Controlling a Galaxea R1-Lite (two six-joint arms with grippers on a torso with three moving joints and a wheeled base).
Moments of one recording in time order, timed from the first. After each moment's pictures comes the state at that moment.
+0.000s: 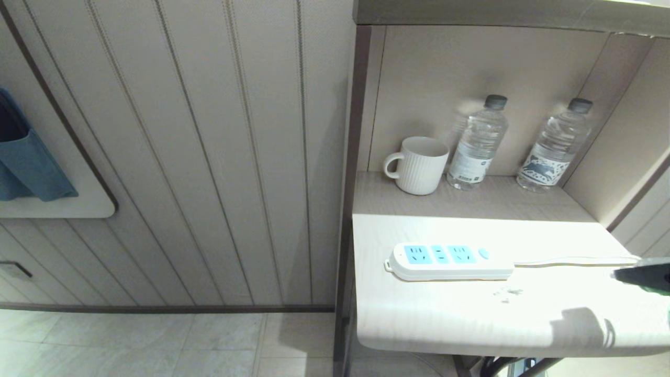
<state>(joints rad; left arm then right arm) -0.01 0.00 -0.03 0.08 -0.02 0.01 0.09 1.12 -1.18 0.80 -0.04 0.04</state>
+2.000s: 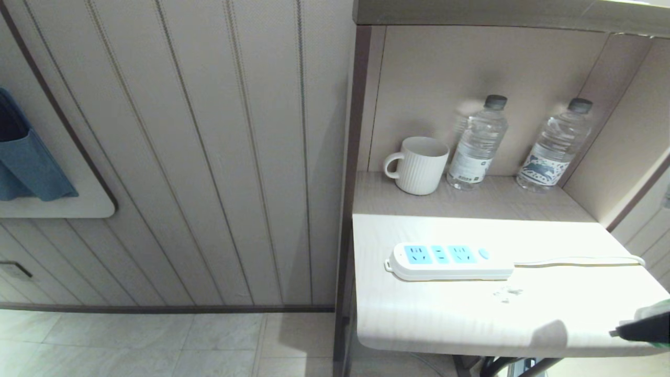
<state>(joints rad) -0.01 0.00 -0.03 0.08 -0.01 0.01 0.25 1.20 -1.35 1.15 0.08 0.05</state>
